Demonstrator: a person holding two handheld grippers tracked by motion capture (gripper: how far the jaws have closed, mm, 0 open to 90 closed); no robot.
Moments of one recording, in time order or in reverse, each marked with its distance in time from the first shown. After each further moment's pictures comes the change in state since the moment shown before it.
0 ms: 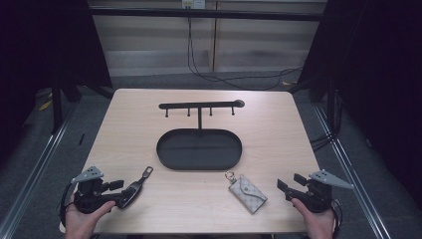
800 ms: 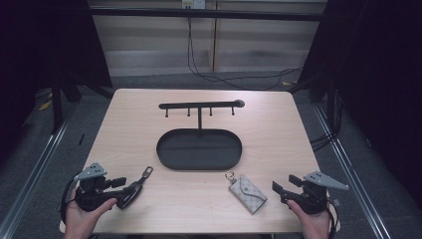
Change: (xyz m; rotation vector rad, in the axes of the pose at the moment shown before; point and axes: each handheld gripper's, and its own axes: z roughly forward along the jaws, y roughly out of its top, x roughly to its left) left arm -0.011 0.017 -0.002 0.038 0.001 0.043; right arm 0.012 0.000 0.003 0.011 0.030 -0.023
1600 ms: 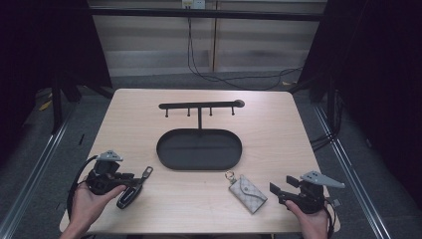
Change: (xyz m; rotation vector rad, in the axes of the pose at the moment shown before) left arm 0.001 0.040 0.024 0.221 0.030 0.045; right arm 0.001 -0.001 0.005 0.029 0.028 -0.007
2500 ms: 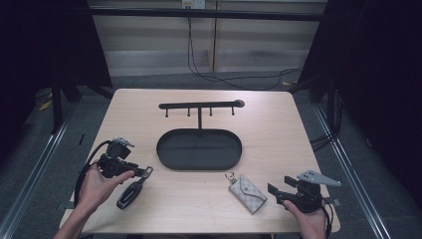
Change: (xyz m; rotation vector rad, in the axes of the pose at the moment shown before) left arm 0.009 0.042 0.013 0.134 0.020 -0.007; right arm 0.002 0.001 0.005 0.024 0.004 -0.015
